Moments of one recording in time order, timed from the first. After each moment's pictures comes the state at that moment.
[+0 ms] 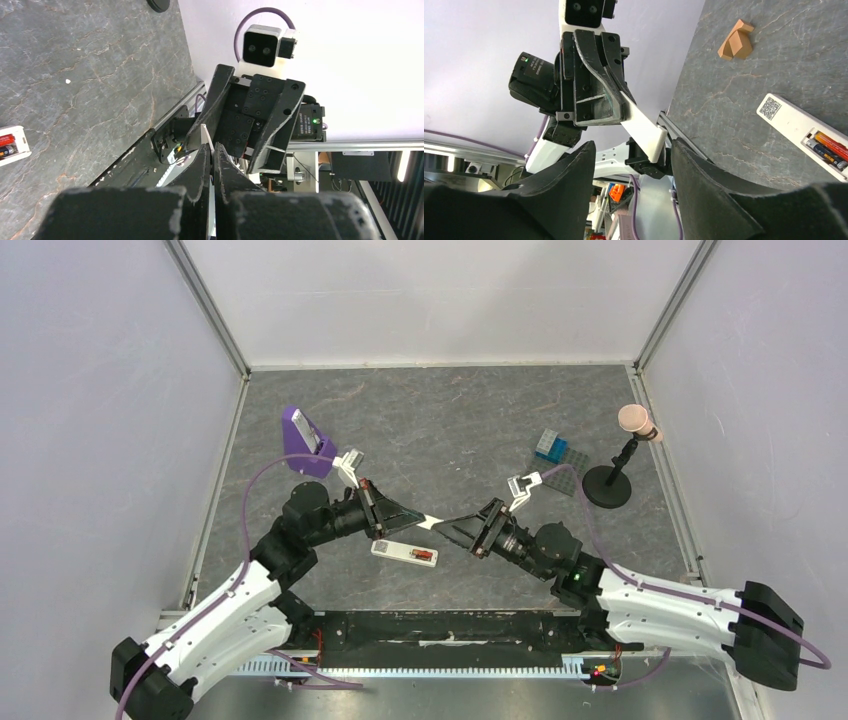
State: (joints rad) left arm -0.64 0.74 0.52 0.06 0.48 -1.18; right arm 1.08 0.85 0.35 0.56 0.10 1.22
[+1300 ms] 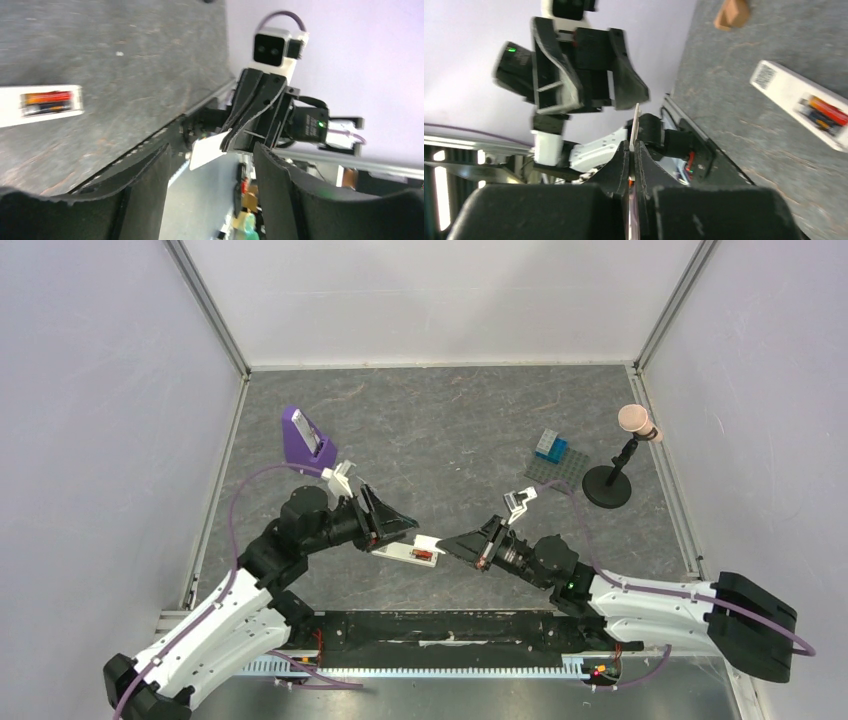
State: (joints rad) left arm -0.64 0.66 0.52 -0.15 0.45 -1.18; right arm 1.08 0.97 0.20 0.85 0.03 1.34
